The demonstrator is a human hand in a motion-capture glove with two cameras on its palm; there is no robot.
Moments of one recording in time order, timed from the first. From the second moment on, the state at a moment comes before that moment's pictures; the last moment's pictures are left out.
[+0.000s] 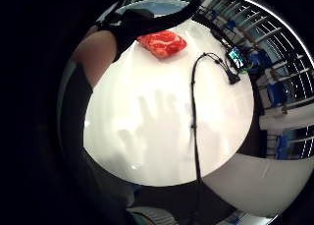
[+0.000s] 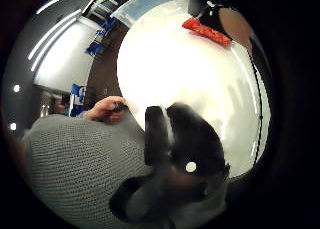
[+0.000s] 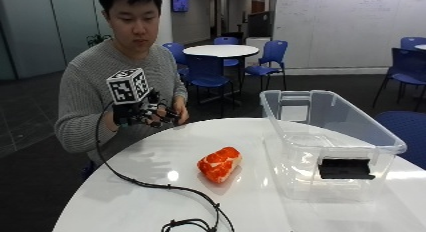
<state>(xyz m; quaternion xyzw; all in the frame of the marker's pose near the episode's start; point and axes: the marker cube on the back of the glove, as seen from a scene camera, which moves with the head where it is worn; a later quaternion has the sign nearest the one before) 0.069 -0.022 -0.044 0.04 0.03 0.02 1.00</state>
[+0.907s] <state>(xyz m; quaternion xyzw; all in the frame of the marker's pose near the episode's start) 0.170 -0.253 -0.109 0.03 0.06 0.08 0.99</state>
